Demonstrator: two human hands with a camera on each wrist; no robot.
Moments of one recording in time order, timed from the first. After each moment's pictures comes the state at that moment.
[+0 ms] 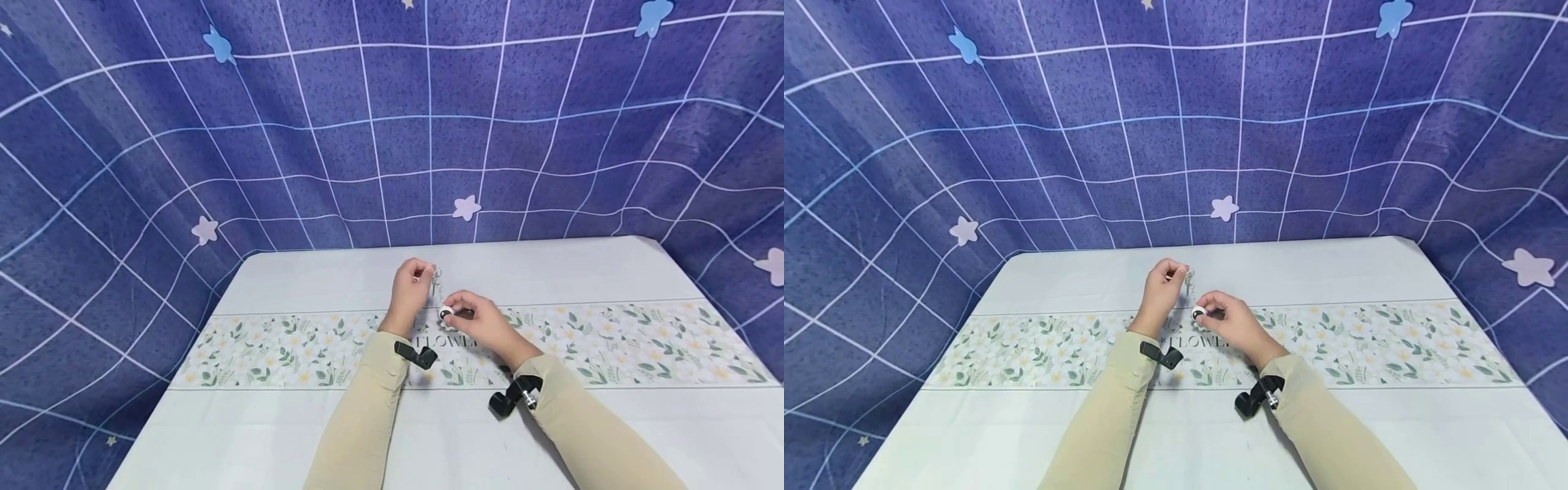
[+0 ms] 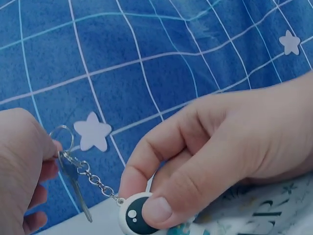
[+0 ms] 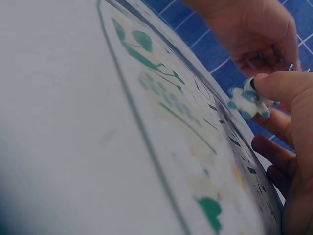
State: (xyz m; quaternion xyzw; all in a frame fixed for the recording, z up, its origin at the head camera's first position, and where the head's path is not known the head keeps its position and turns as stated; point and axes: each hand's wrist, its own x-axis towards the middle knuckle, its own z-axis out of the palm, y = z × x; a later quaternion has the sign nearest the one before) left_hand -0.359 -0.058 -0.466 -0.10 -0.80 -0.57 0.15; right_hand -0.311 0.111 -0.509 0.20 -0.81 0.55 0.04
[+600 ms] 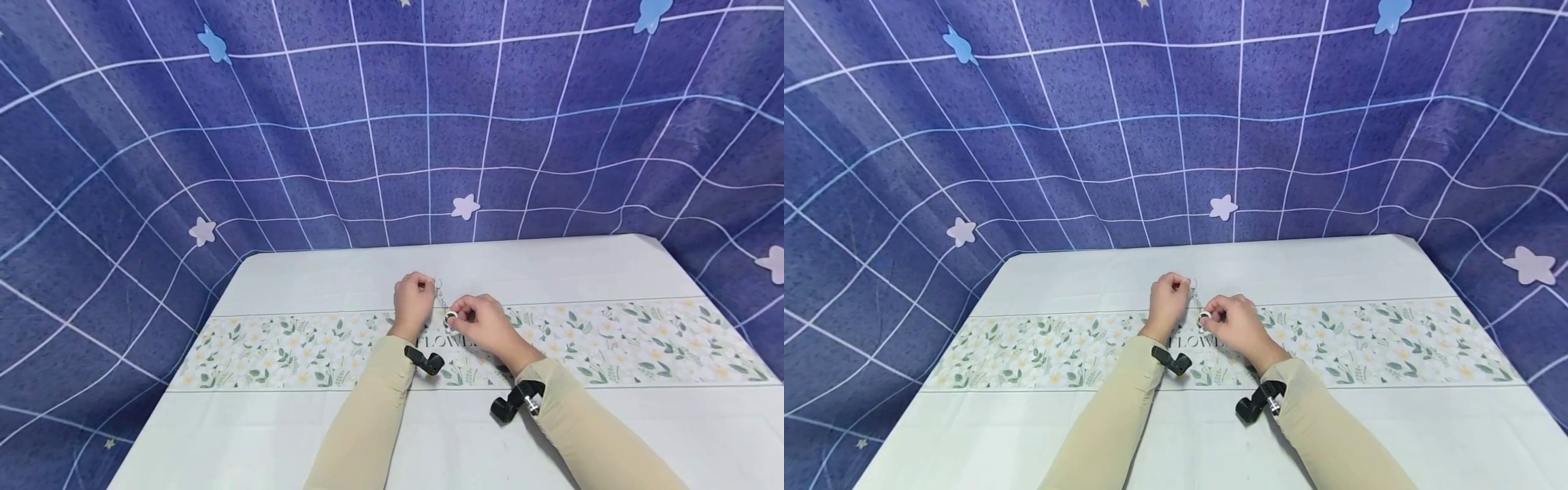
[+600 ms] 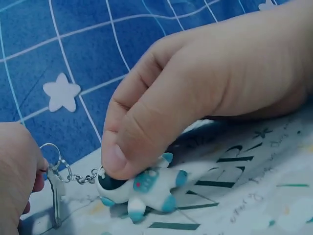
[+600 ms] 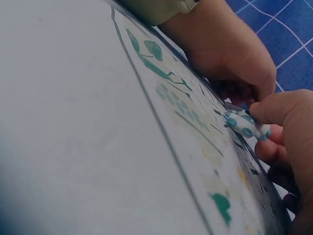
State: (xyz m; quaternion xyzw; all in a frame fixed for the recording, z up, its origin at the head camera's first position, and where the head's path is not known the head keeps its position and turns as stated) left_hand -0.360 -0.049 -0.500 -0.02 -0.88 -0.44 0.15; right_hand -0.308 0.116 -0.509 0.17 -0.89 0.40 0.12
